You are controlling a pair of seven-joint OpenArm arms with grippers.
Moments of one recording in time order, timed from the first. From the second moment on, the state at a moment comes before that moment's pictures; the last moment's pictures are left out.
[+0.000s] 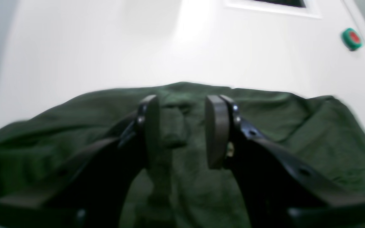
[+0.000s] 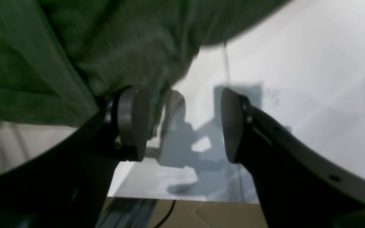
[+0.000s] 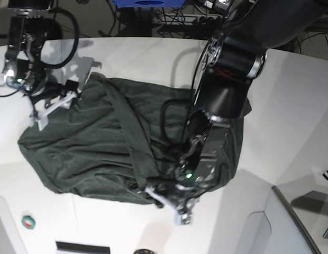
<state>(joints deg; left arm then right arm) -27.2 3.0 14.0 53.4 -16.2 5.5 20.5 -11.0 5.0 12.6 93.0 20.5 0.3 -61.7</state>
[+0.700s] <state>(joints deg) 9.7 -16.5 -8.0 75.7 -16.4 -7.7 26.5 -5.7 3.1 22.2 73.0 34.3 12.3 -50.6</state>
